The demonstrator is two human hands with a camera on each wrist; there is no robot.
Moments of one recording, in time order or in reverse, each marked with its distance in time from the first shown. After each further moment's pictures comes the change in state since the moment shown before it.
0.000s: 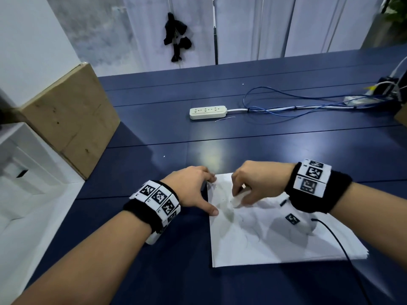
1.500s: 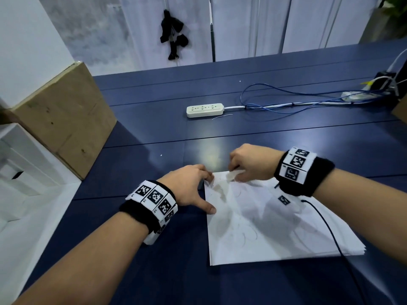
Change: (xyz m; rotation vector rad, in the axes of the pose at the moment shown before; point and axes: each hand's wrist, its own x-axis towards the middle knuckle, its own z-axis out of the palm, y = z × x) left_hand 0.007 -0.009 0.008 -0.046 0.004 0.018; right_hand 0.020 0.025 -0.010 -0.091 0.163 0.106
